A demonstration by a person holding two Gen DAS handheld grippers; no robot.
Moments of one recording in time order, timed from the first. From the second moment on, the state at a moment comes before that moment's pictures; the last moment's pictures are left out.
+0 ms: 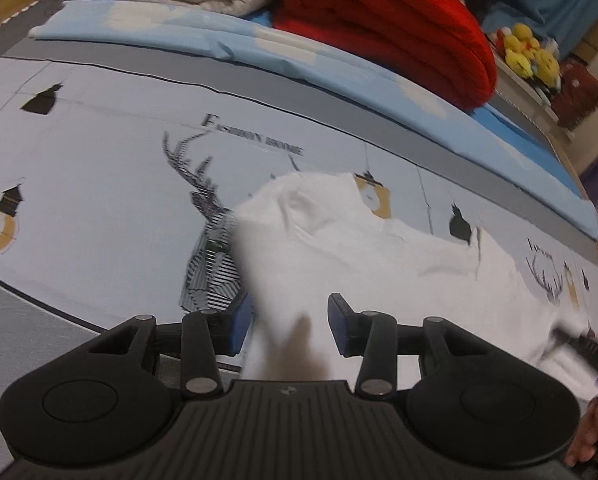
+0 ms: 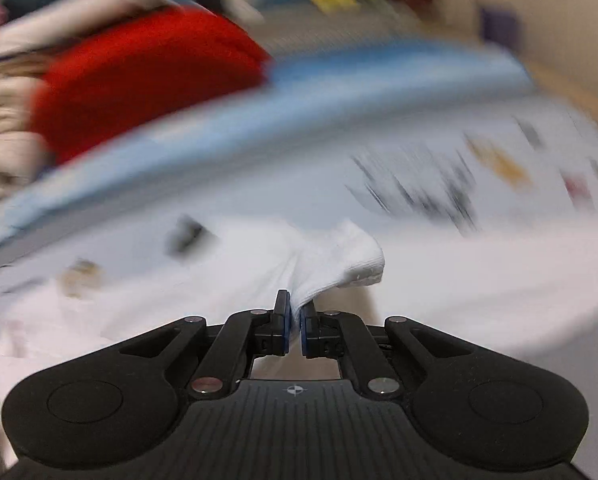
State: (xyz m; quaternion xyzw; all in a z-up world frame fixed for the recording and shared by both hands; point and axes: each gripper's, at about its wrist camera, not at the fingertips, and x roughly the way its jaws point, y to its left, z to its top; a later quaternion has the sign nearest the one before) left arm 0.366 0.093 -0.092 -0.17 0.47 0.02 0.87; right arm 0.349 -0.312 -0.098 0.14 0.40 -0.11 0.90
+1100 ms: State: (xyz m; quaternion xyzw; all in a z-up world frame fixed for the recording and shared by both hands) left arm 0.364 0.056 -0.157 -0.06 0.55 -0.01 0.83; right arm 0.309 -0.362 -0.050 0.28 0.22 -0.07 0.93
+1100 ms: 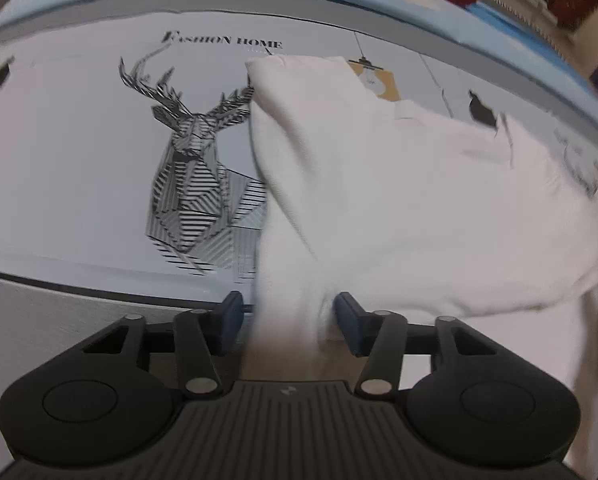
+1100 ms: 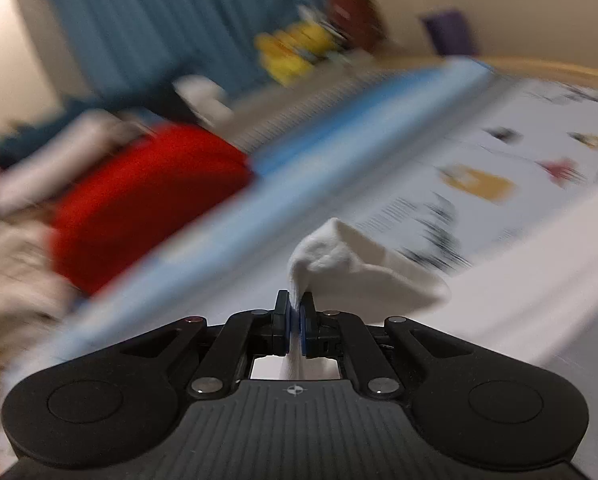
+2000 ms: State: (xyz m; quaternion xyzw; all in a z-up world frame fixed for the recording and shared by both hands) left arm 0.363 0.047 -0.148 -0.05 0.55 -0.04 0.83; right arm 0.333 -0.392 -0.144 0.27 0.47 -0.19 0.82
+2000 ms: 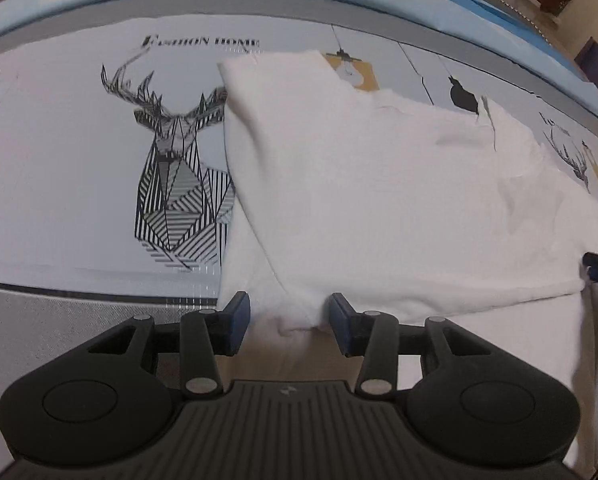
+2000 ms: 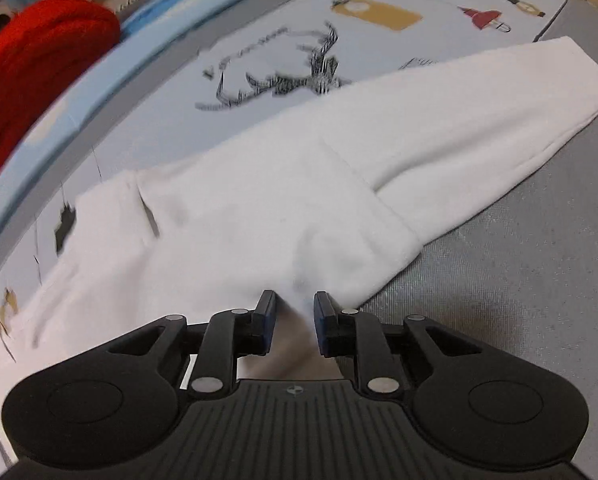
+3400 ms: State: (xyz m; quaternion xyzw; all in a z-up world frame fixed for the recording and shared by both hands) left arm 0.350 0.010 -0.101 -0.02 0.46 -0.05 0.89; right arm 0.313 -0.441 -0.095 0.24 0.39 -0.21 0.86
